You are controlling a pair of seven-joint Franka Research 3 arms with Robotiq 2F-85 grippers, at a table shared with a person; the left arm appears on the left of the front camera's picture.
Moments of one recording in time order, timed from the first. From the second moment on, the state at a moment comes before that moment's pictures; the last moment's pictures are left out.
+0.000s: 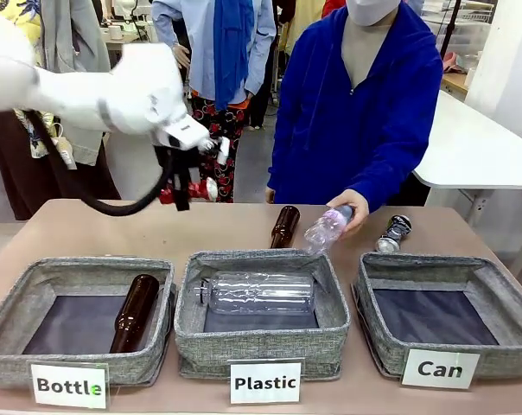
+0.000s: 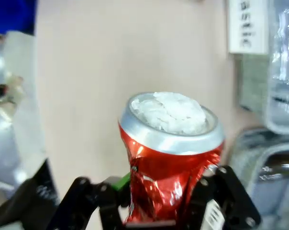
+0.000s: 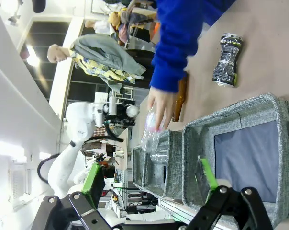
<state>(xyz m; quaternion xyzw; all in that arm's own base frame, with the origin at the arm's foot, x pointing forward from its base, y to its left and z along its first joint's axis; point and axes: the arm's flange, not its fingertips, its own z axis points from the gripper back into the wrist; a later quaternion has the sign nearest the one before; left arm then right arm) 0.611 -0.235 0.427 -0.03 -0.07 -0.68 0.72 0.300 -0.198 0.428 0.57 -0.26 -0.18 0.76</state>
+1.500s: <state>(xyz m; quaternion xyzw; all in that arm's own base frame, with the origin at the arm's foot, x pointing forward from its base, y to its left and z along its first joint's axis) 0.388 -0.122 0.491 -0.20 -0.20 -0.62 0.73 0.300 -0.198 0.428 0.57 -0.26 -0.18 0.76</state>
